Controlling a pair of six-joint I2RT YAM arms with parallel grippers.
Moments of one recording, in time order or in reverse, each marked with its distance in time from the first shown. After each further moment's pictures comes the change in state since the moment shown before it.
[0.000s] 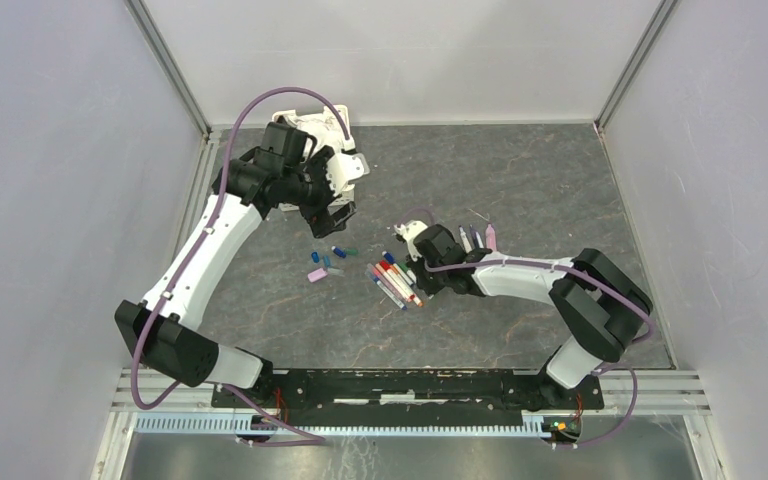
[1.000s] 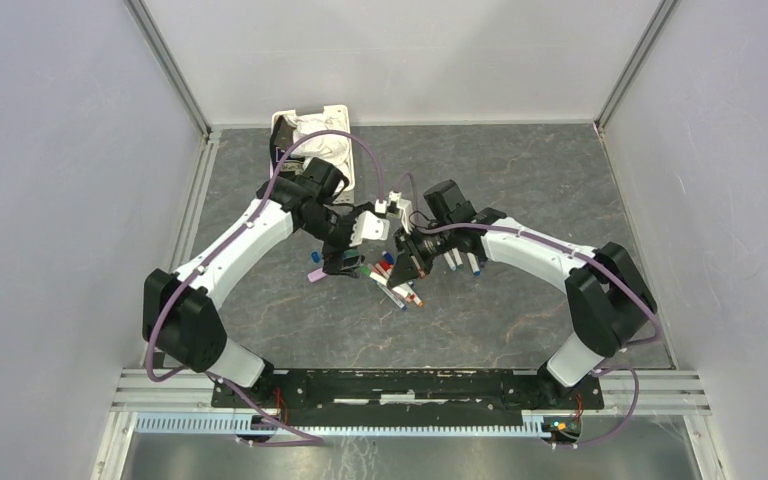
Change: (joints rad) left arm -0.096 0.086 -0.210 -0.049 0.259 0.416; right arm -0.159 -0.004 0.271 -0.214 -0.917 -0.057
